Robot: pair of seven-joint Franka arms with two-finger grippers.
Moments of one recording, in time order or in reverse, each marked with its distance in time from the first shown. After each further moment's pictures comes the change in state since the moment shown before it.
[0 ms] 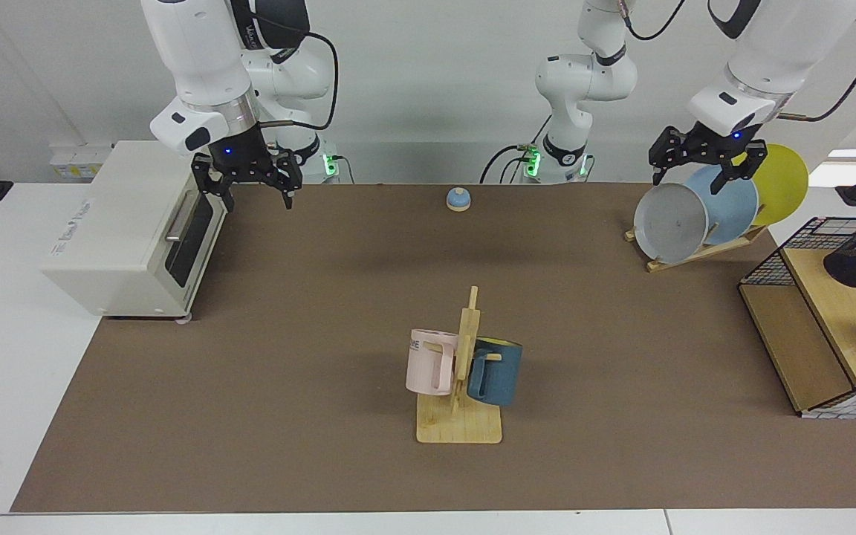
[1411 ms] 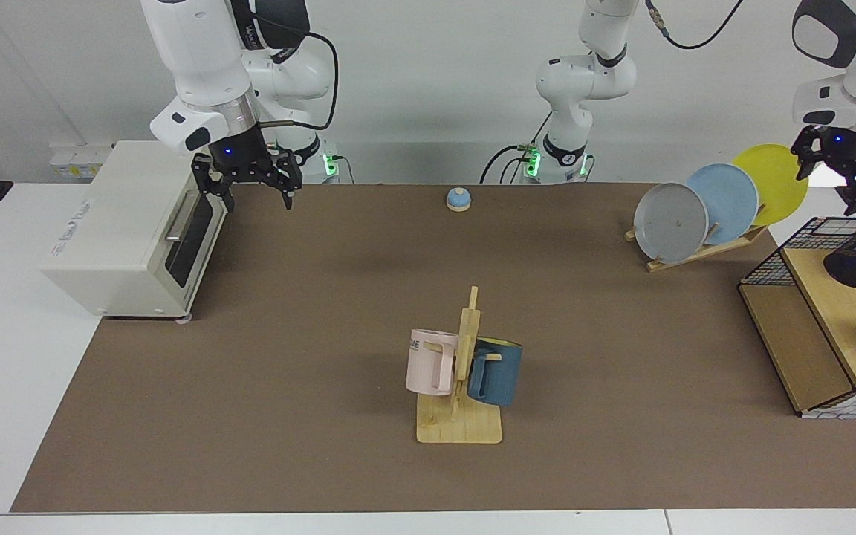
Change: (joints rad) left arm 0.080 0.042 0.156 0.000 0.261 0.157 1.150; right arm 0.000 0.000 0.000 0.000 0.000 0.000 0.000
